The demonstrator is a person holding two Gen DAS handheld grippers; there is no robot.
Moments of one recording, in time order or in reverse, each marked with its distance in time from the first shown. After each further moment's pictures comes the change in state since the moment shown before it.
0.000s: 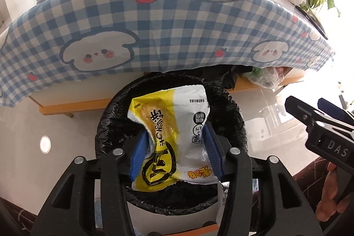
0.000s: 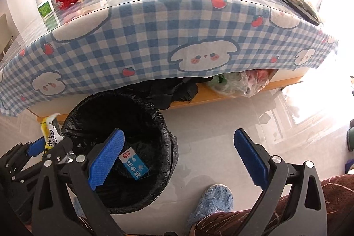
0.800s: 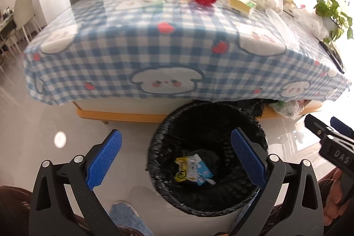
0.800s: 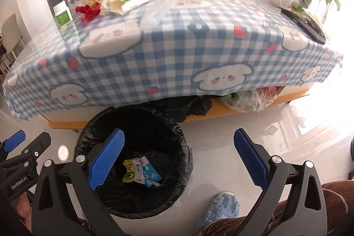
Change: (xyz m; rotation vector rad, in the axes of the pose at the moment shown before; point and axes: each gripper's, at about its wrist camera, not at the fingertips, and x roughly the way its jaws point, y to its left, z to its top) left arm -0.071 0.062 0.010 -0.118 -0.127 0.165; right arm -0.036 0.028 0.022 -0.029 -0.084 0.049
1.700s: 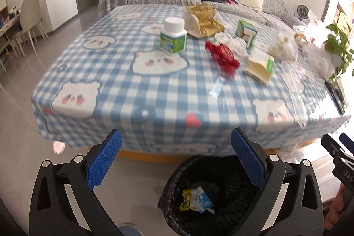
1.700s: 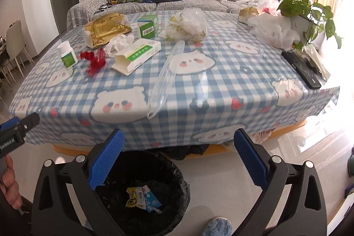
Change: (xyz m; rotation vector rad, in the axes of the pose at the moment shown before) left arm -0.011 0.032 0.109 -0.059 -0.092 0.006; right arm -0.022 0.000 0.086 -0.021 -0.110 0.004
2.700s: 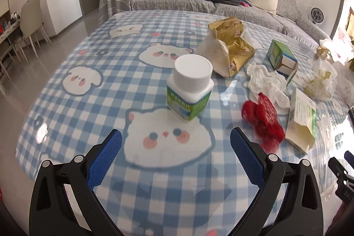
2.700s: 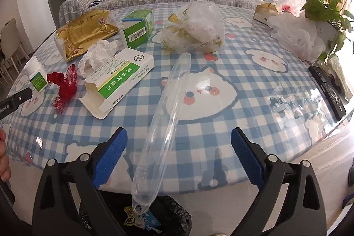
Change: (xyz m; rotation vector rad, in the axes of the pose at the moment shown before) left arm 0.099 0.011 0.104 -0.001 0.009 0.059; right arm 0.102 0.005 0.073 -0.019 0.071 0.011
